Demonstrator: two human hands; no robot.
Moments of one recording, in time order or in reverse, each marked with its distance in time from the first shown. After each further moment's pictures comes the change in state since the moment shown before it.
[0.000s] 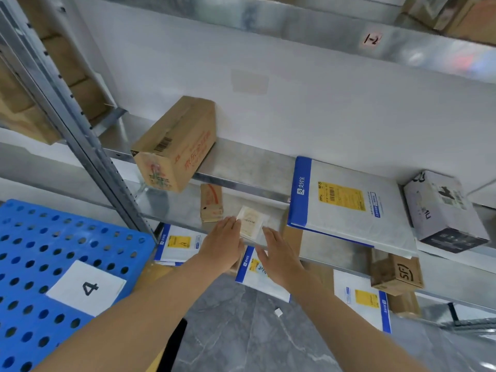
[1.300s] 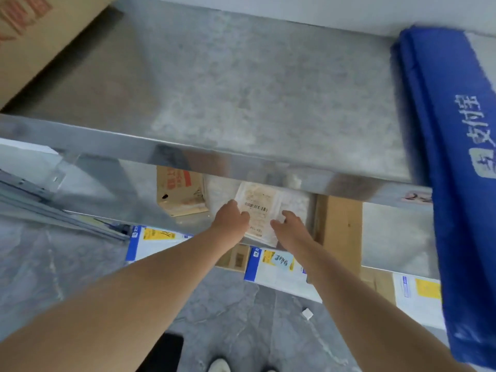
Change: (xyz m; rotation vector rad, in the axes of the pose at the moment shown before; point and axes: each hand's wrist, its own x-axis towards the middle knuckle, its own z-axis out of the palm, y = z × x) left_hand 0.263 -0.114 0.258 -0.432 -0.278 -0.477; right_hand 0.297 0.169 0.199 0.554 -0.113 0.601
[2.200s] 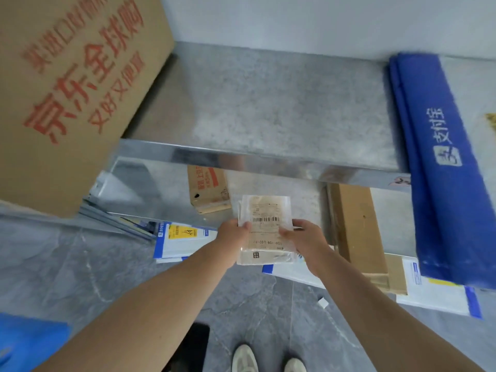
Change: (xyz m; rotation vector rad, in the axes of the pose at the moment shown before) left_hand -0.062 -0.028 -0.032 -0.536 -0.054 -0.277; right_hand -0.077 -0.009 0.002 0.551 -0.050 0.115
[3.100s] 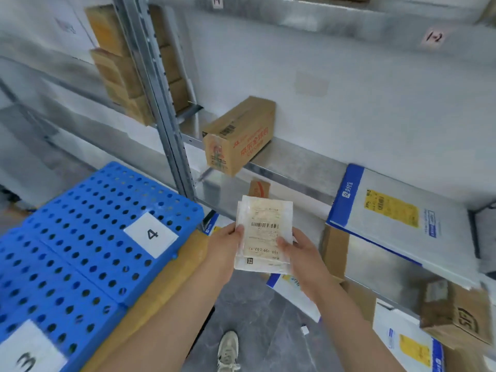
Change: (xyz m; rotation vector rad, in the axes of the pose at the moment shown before) left_hand -0.416 -0.026 -0.070 -0.653 0.244 0.229; right_hand -0.379 -0.022 -0.061 -0.030 -0.451 -0.422
